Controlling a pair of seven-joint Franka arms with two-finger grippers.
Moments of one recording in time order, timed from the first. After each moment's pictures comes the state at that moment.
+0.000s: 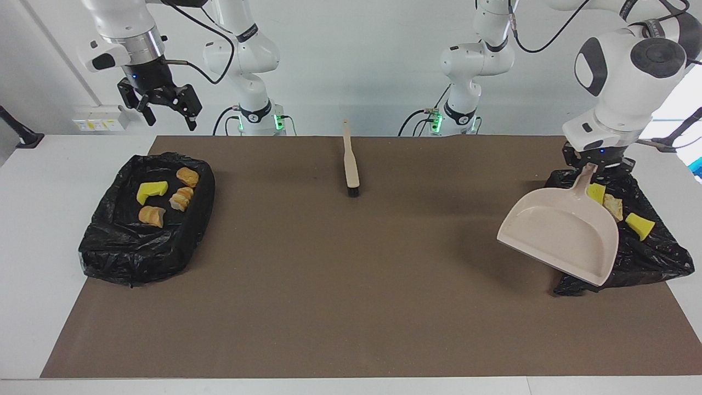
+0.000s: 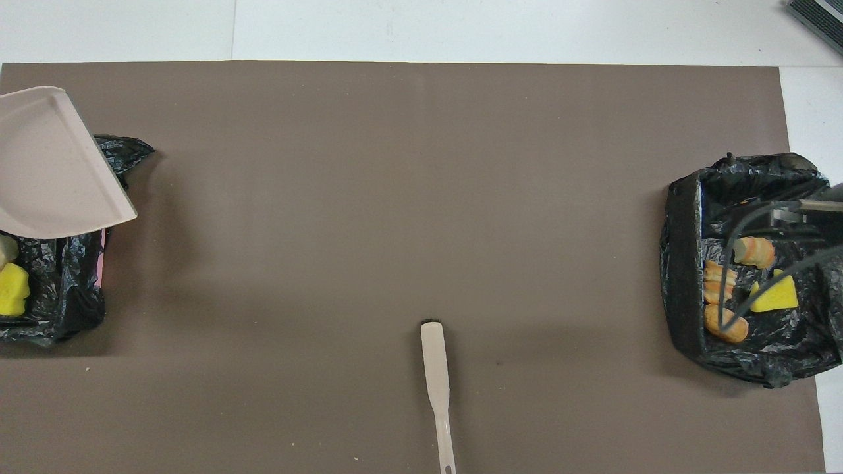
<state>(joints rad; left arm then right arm) -0.04 0.05 -0.03 -1.68 0.21 1.64 0.51 0.05 -0.18 -0.08 -1.73 -0.05 1.60 0.13</state>
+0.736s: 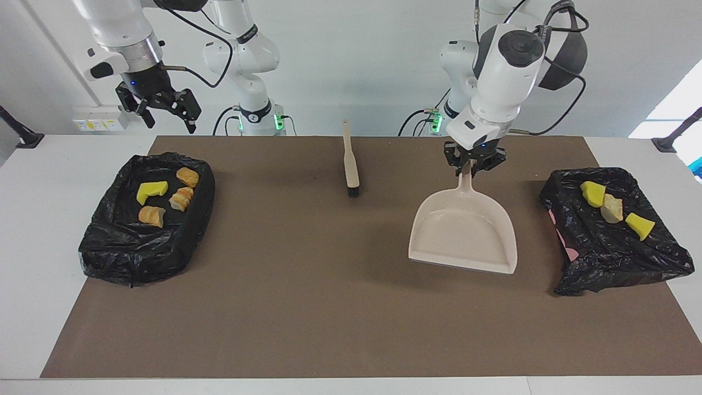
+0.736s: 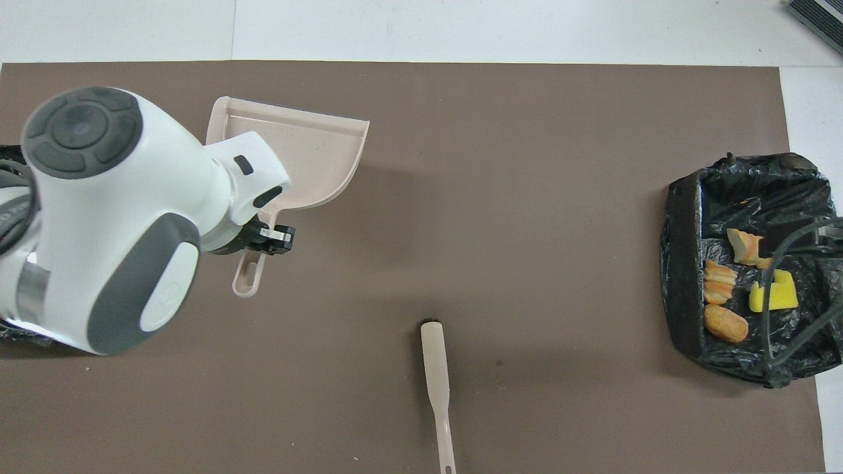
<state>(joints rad) -0.43 0.09 -0.04 -1.70 -0.02 1.76 -0.27 0.05 -0.12 -0.08 -1.61 -0.05 1.47 0.11</state>
